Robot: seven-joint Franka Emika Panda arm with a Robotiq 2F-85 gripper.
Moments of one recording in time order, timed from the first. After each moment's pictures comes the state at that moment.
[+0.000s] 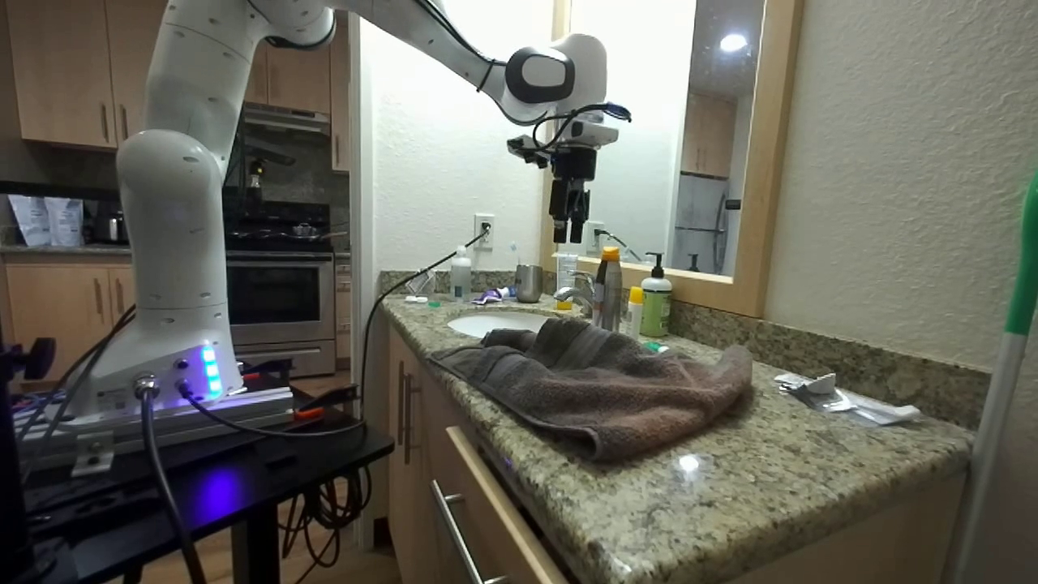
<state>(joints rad) -0.34 0.25 -0.42 -1.79 0.11 2.01 0.53</state>
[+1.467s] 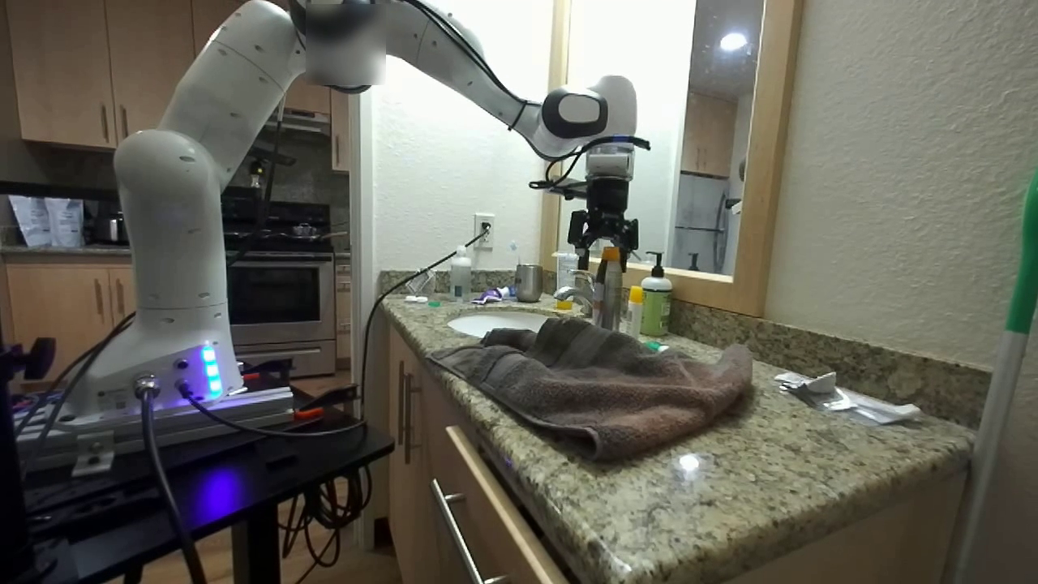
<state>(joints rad) -0.37 0.52 -0.42 -1.55 0.11 2.01 1.13</state>
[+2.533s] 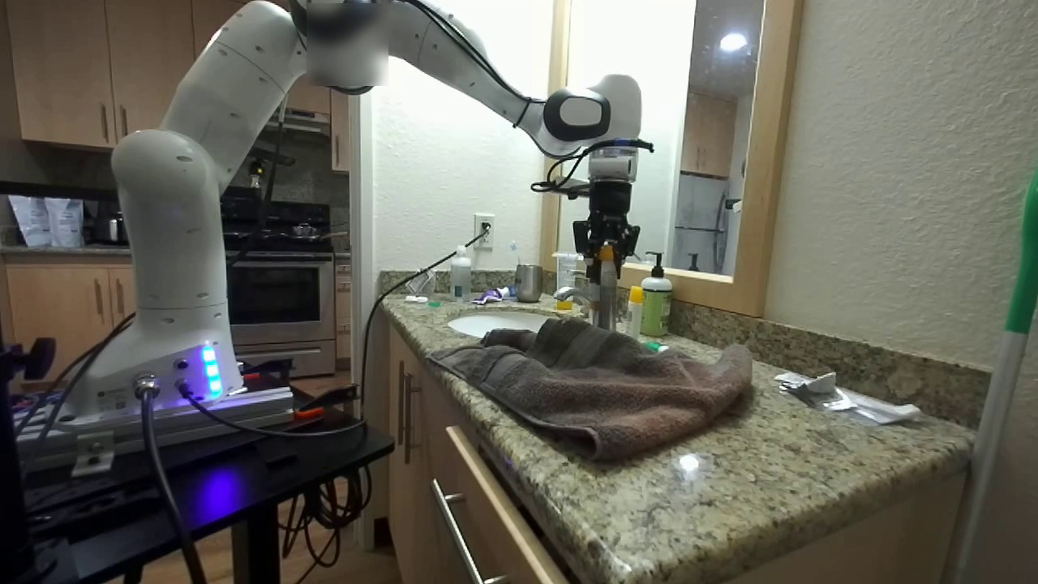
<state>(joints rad) -0.39 0.53 -0.41 -1.54 0.19 2.02 1.12</state>
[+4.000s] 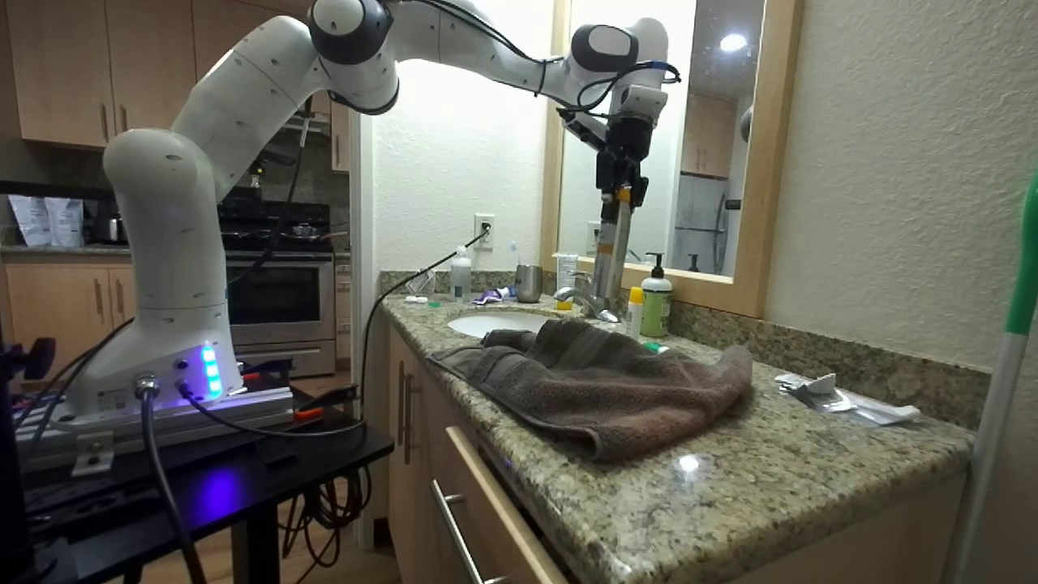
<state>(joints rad) -0.47 0.66 -0.41 -1.04 0.07 1.53 0.85</state>
